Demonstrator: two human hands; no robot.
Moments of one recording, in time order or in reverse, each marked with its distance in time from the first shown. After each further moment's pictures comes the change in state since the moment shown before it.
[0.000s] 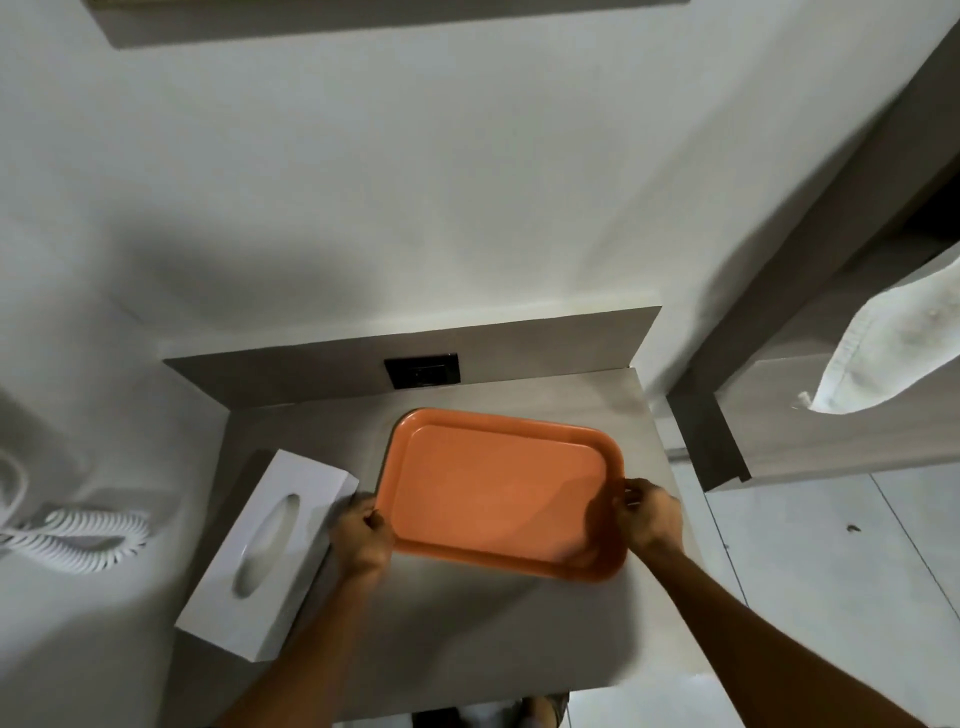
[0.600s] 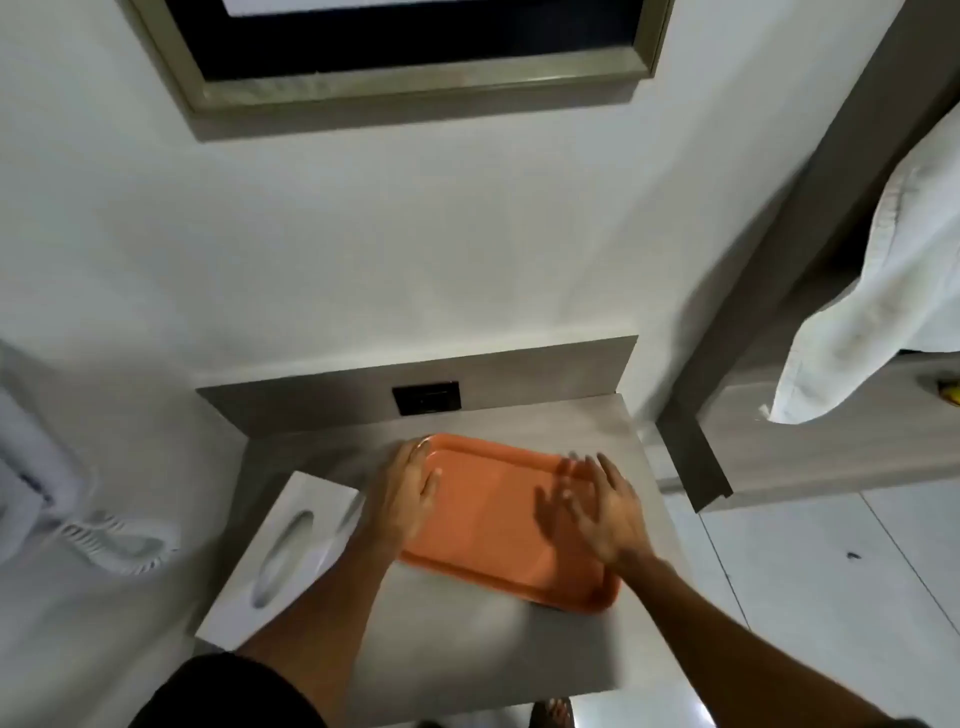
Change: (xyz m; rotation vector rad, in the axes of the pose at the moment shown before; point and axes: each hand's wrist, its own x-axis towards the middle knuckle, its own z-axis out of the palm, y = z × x) left_hand -0.032 0.087 -0.023 0.625 -0.103 0.752; right_hand -0.047 -0.041 -0.015 -0.084 -0.023 -0.367
